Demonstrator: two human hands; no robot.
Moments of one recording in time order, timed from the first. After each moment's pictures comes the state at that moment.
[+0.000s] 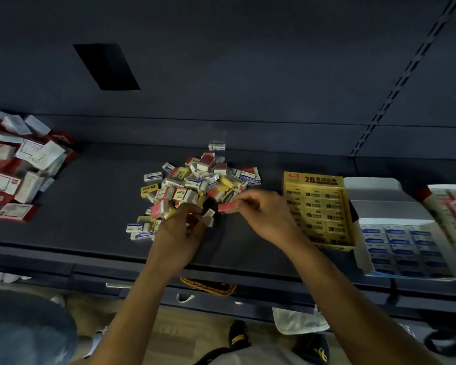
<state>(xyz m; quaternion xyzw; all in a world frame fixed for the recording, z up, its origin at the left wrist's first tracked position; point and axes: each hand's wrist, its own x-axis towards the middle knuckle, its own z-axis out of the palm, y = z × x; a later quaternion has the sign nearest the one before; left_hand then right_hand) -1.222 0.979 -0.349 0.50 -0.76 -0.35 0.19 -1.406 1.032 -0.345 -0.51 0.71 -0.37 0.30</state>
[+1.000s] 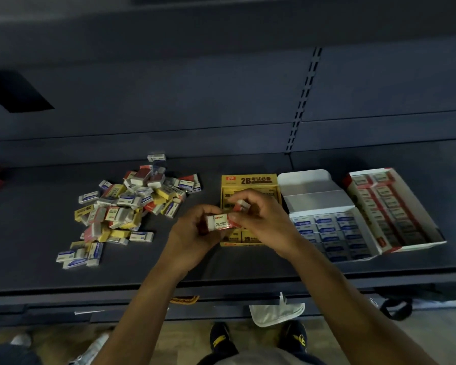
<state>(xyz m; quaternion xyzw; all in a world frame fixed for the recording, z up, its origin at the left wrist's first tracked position) -1.337 1.022 -0.349 0.38 -0.73 -0.54 0.18 -1.494 1.104 -0.343 -0.45 0.69 -0.44 0.36</state>
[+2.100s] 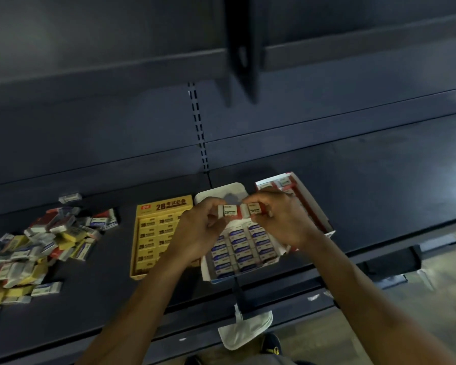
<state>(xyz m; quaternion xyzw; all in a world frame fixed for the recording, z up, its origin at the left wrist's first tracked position) -1.499 1.086 -0.342 0.27 -0.88 -0.38 0.11 -1.634 1.223 -0.316 -0.49 0.80 -0.31 0.13</state>
